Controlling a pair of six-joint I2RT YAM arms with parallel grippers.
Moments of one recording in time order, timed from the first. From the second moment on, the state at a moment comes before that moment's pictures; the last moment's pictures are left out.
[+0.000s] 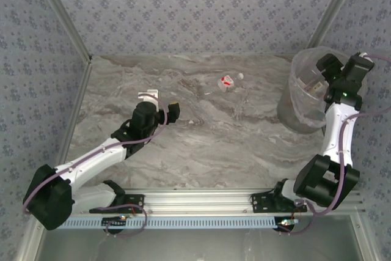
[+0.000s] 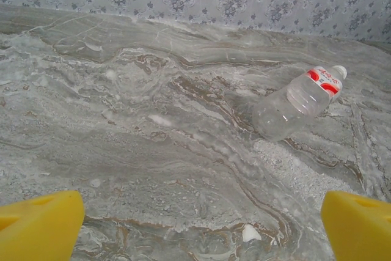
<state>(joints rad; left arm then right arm) -0.66 1.14 0.65 0.08 -0.33 -0.41 -0.47 1.32 1.25 -0.30 -0.09 0.48</state>
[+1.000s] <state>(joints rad) -0.64 1.14 0.63 0.07 -0.33 -0.46 0.05 1.32 1.45 -0.41 -0.02 0.38</state>
